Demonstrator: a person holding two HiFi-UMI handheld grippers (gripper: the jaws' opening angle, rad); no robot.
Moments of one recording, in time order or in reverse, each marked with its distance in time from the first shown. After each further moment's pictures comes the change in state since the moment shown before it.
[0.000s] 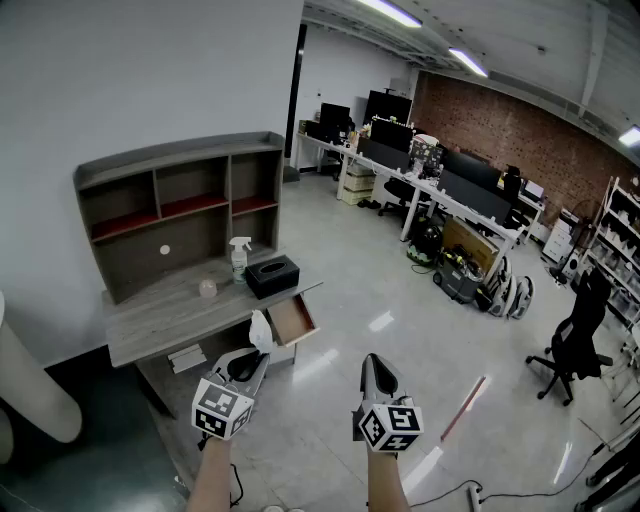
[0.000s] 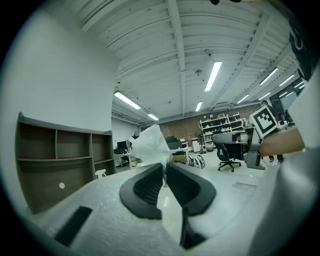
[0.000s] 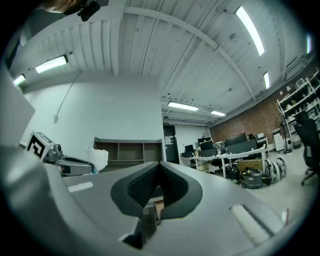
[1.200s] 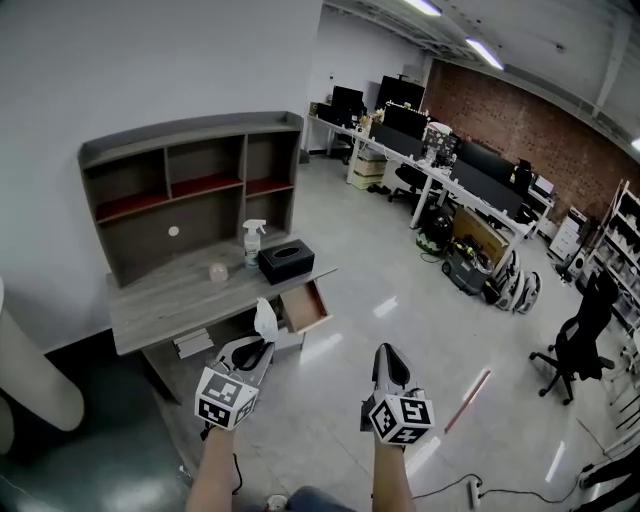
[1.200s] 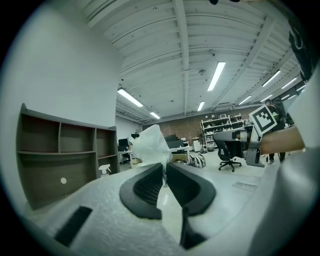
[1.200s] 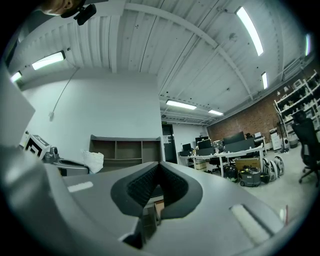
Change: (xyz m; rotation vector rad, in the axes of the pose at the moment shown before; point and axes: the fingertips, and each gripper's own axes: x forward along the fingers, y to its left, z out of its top) left arm -0.004 0.045 -0.024 -0.026 0.011 0.002; right arm 0.031 0.017 -0.014 0.012 0.006 -0.034
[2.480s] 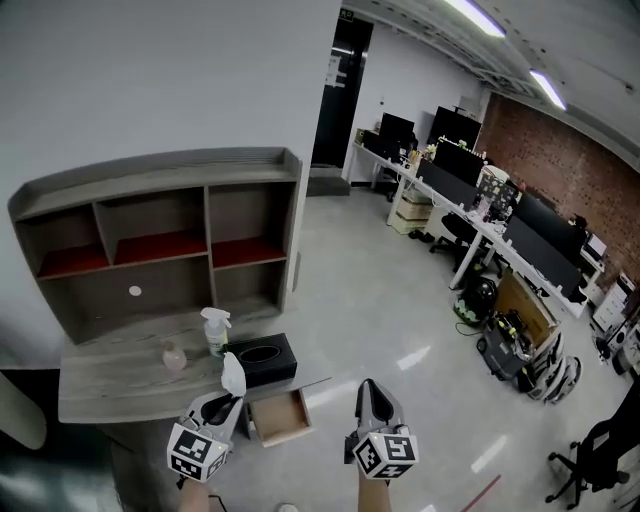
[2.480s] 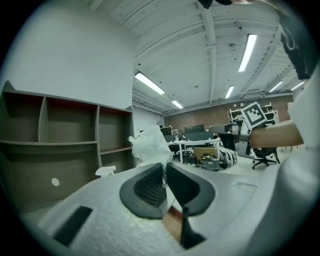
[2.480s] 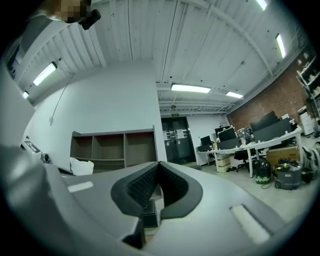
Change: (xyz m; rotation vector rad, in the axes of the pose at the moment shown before) left arm 0.318 0.189 -0.044 -0.059 0.099 0.265; right arm 0.427 -0.170 -0.048 0.062 0.043 0.241
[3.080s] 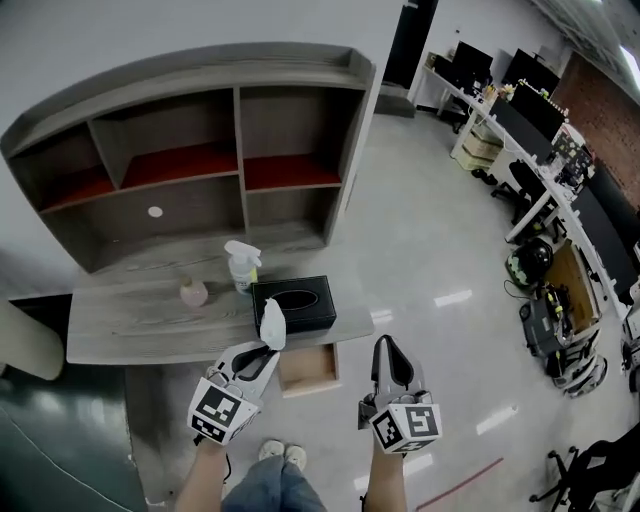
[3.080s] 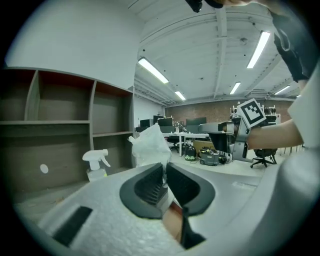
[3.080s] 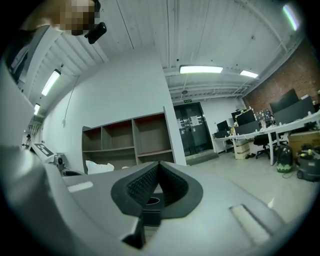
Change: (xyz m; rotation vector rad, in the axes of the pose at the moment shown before) left arm 0.079 0.017 -0.044 -0.046 0.079 -0.010; right arm 0.091 0.015 -0.064 0.037 0.097 0.207
